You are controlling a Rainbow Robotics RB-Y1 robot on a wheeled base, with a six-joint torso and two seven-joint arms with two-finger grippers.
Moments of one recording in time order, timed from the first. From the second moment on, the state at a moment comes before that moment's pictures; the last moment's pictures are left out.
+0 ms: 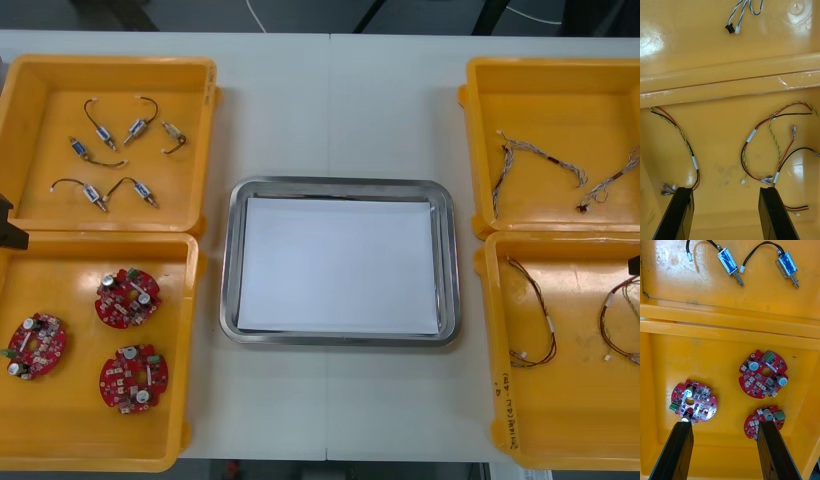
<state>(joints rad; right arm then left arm) -0.17 -0.69 -0.42 -2.10 -0.77 1.92 1.33 -0.24 0.93 0.30 -2.11 1.00 1.91 -1.08</state>
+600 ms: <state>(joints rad) -0.17 -0.69 -0.42 -2.10 -0.77 1.92 1.33 -0.24 0.93 0.30 -2.11 1.00 1.91 -1.08</state>
